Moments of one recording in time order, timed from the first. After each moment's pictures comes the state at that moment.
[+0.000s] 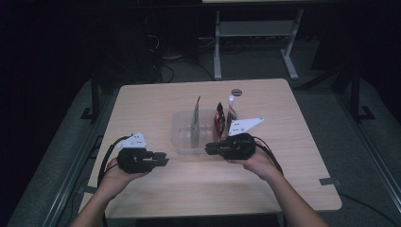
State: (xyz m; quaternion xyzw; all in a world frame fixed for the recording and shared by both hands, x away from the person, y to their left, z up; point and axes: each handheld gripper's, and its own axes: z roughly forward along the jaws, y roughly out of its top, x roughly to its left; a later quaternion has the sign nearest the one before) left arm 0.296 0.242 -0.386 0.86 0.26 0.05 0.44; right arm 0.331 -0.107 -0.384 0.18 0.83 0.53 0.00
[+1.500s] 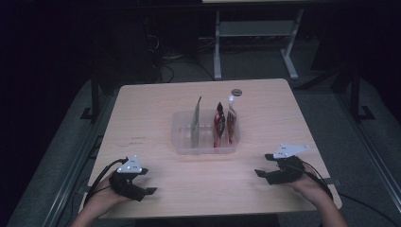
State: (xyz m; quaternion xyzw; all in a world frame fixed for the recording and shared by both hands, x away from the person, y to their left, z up) left arm 0.269 0.276 -0.446 0.90 0.26 0.07 0.34; right arm 0.289 -0.233 -0.448 0.32 0.85 0.39 0.12
